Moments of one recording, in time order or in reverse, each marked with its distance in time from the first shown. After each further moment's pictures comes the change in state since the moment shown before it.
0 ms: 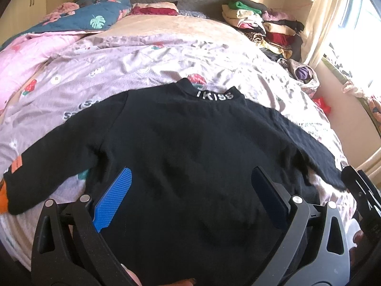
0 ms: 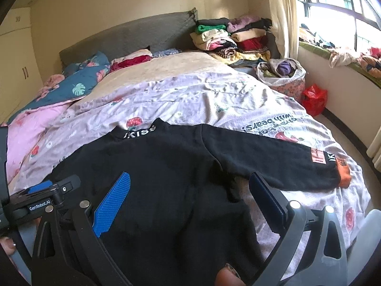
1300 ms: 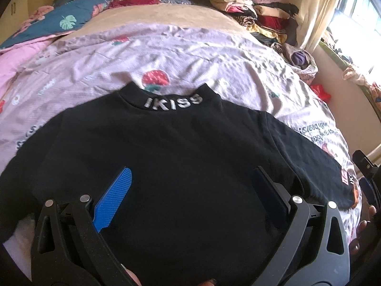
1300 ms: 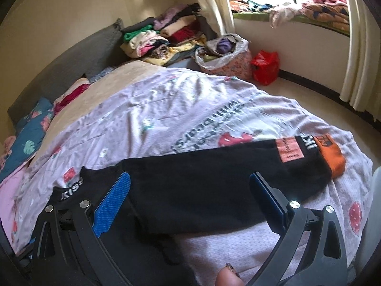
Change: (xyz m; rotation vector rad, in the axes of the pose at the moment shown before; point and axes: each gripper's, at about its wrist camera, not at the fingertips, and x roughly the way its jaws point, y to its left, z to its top) left arm 0.096 -0.077 0.042 0.063 0.088 -0.024; right arm 0.078 -0.127 0.034 0.366 -0.007 -0.220
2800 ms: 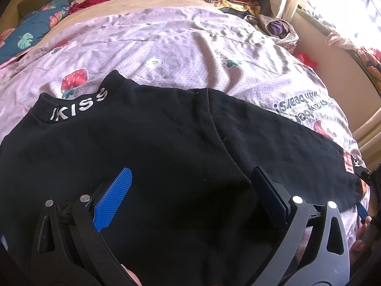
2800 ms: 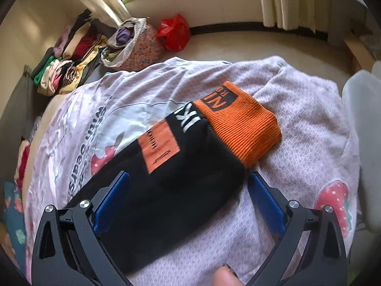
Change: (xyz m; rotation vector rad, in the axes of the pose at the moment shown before) left arm 0.072 -0.100 0.005 0.165 0.082 -0.047; right arm 0.048 -0.169 -0.005 0.529 0.120 -0.249
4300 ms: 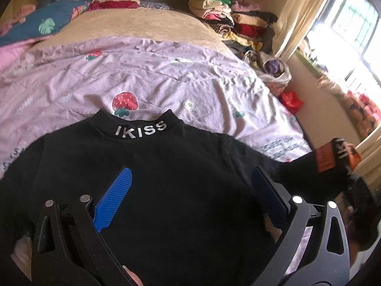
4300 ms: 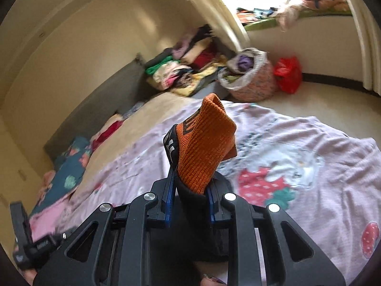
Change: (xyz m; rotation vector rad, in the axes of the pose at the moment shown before) left arm -0.112 0.093 0.014 -0.173 -0.119 -0.147; right arm -0.110 0.098 -0.027 -0.426 -0.172 0.589
